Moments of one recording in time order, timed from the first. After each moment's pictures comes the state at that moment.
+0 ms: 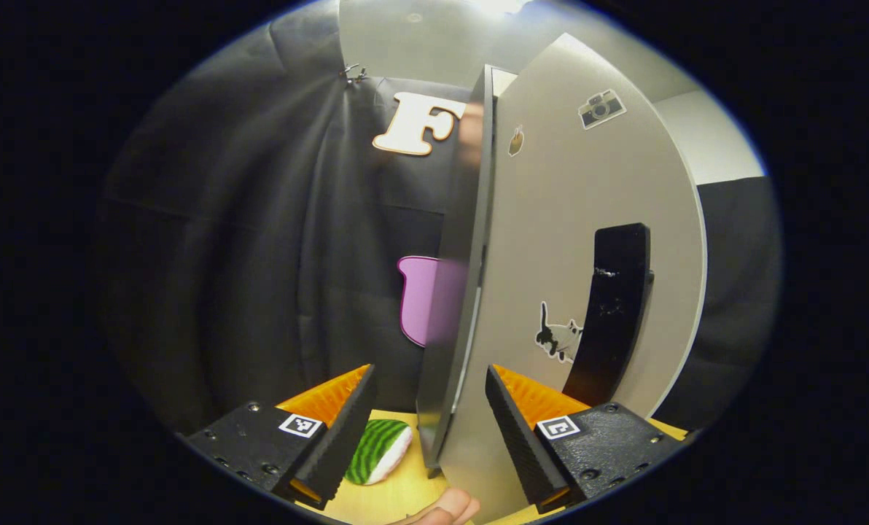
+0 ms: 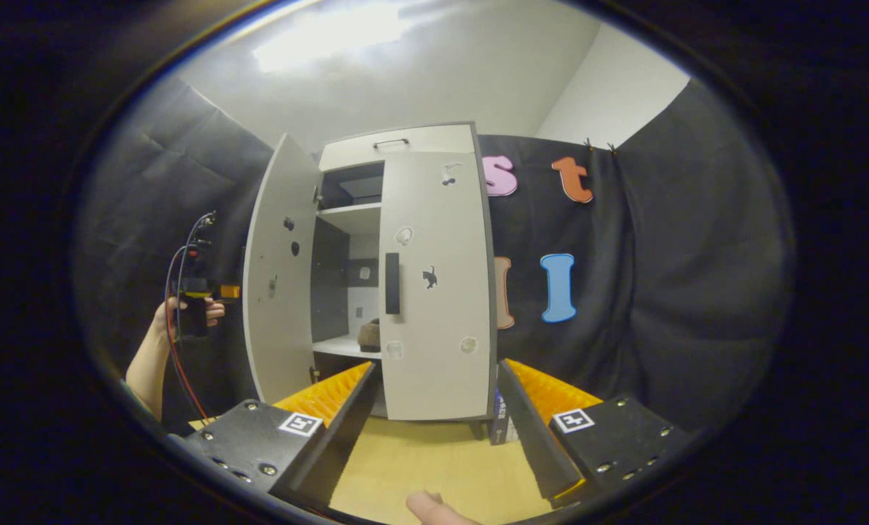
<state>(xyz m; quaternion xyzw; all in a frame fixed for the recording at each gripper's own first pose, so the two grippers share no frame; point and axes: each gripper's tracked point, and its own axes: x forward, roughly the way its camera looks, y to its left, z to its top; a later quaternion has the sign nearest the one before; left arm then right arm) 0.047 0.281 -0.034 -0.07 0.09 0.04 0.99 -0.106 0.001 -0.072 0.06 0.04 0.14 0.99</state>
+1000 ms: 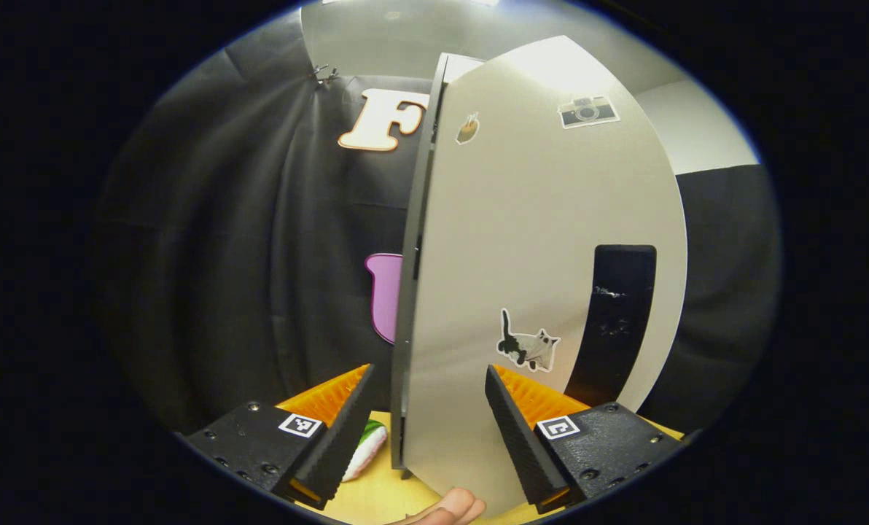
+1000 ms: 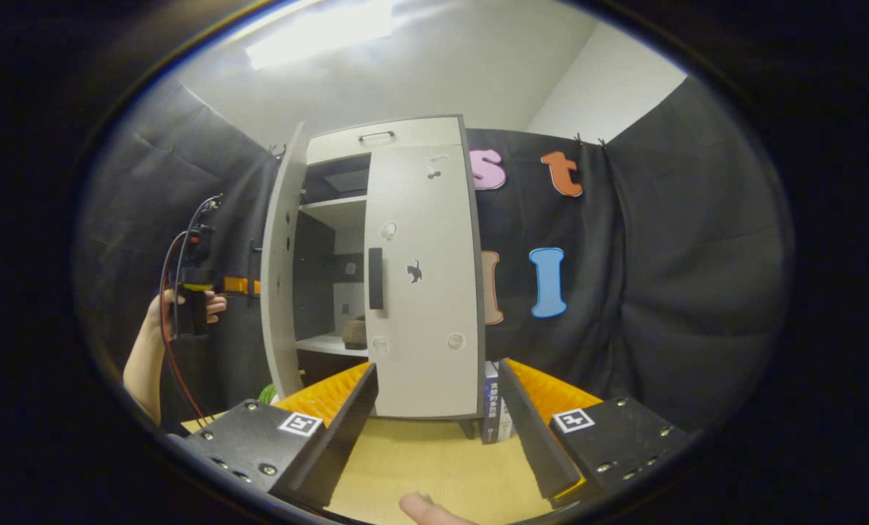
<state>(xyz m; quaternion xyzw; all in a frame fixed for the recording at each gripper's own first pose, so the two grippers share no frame) 0.085 0.200 -0.033 -0.05 0.10 0.03 0.99 -0.086 -0.003 -0.084 0.06 0.05 0.12 0.99</state>
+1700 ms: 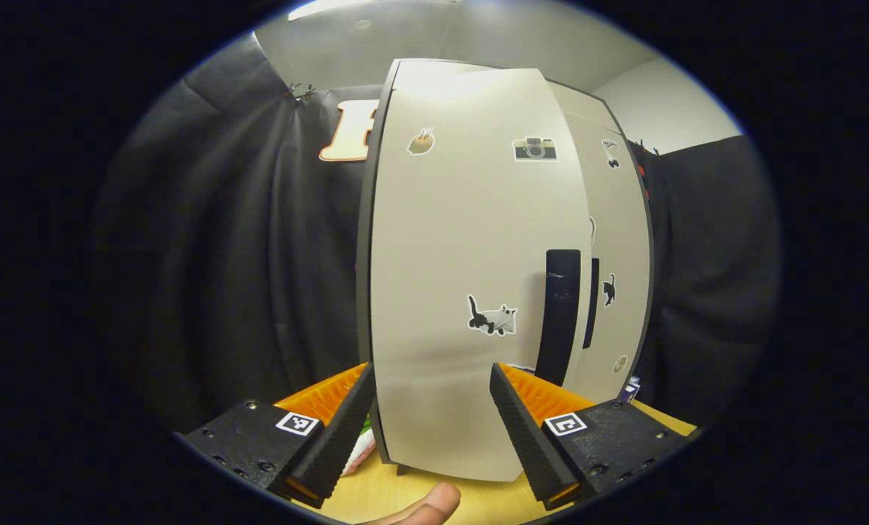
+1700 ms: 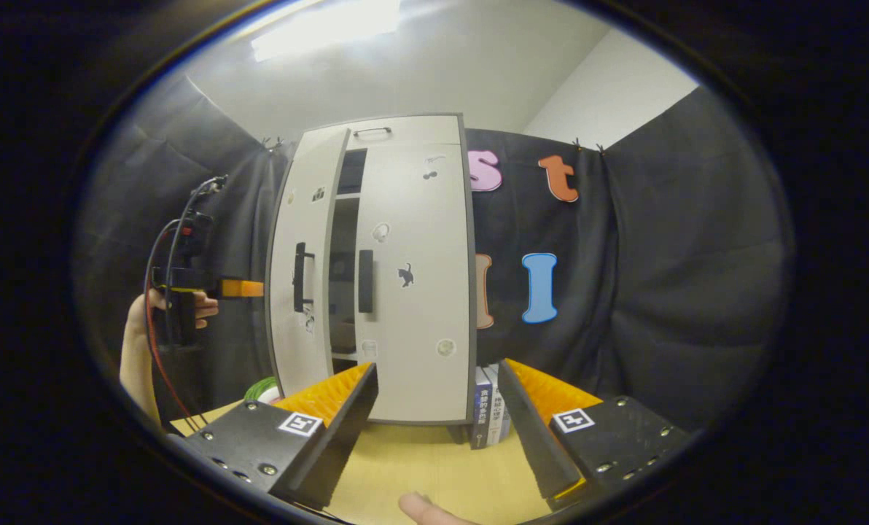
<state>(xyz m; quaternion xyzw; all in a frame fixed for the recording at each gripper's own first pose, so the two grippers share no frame) 0.064 0.154 -0.021 0.00 0.10 0.07 0.99 -0.072 -0.003 -0.075 0.04 0.05 0.10 0.99</state>
